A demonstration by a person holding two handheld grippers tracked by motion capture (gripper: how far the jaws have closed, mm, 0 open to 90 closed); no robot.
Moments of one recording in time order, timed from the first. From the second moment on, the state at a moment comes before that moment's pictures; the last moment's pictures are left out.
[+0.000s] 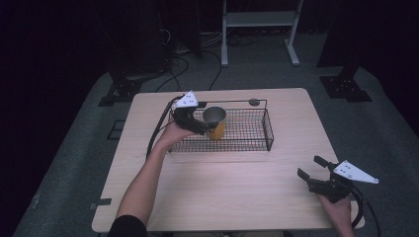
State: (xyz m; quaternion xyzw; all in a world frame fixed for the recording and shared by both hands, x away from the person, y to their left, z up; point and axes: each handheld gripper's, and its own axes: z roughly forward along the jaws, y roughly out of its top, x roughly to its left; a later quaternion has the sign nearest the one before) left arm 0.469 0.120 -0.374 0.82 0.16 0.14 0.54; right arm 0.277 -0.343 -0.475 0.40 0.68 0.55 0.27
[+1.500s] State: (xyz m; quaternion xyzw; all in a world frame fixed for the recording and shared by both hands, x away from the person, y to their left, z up) left arm 0.412 0.130 -0.390 0.79 0.15 0.14 0.57; right arm 0.277 -0.343 -0.475 0.39 0.69 0.55 0.27
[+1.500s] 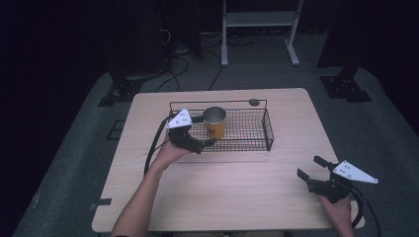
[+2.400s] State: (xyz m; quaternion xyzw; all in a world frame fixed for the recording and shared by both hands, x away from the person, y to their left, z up) left arm 0.383 0.139 -0.402 0.79 0.15 0.14 0.57; right arm 0.277 -0.342 -0.475 0.39 0.69 0.55 0.27
